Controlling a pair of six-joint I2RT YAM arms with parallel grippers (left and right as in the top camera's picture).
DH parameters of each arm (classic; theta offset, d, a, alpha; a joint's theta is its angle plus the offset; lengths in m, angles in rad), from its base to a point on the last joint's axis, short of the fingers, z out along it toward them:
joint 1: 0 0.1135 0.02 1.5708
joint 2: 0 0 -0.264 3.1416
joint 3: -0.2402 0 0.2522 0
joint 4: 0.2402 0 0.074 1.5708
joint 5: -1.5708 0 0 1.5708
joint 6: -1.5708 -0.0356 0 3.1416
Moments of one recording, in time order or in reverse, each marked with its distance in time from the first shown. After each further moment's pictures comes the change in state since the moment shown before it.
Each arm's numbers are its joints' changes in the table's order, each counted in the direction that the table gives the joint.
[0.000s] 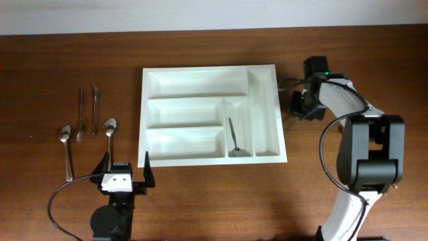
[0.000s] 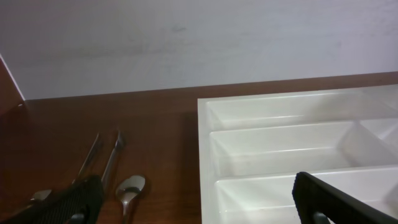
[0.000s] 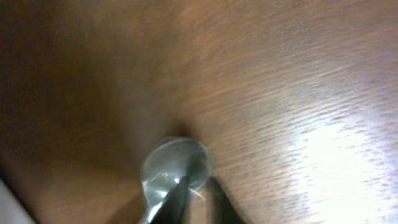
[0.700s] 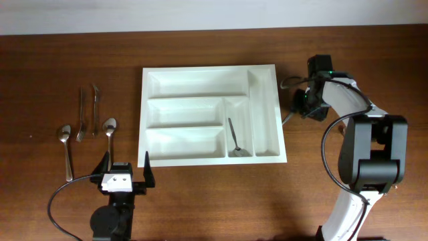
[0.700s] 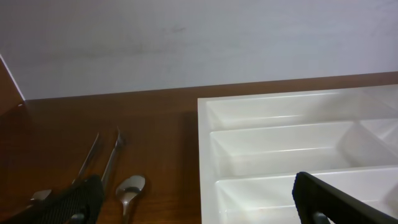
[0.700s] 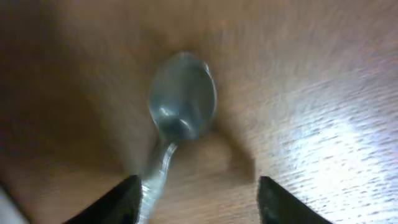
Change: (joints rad) left arm 0.000 0.000 0.000 0.000 0.000 0.000; right arm -0.017 -0.001 -0.024 -0.003 -0.004 0.009
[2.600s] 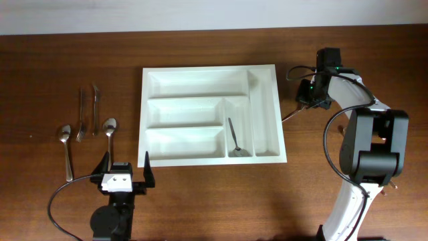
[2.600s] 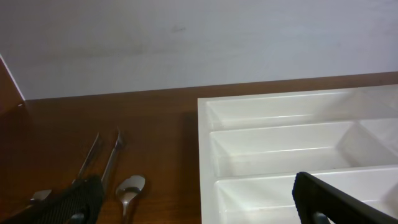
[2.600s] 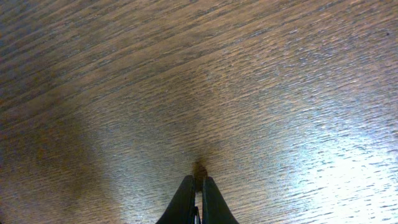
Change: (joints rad) left arm 0.000 0.000 0.000 0.000 0.000 0.000; right arm -0.053 -0.078 -0.071 -0.105 0.051 0.050
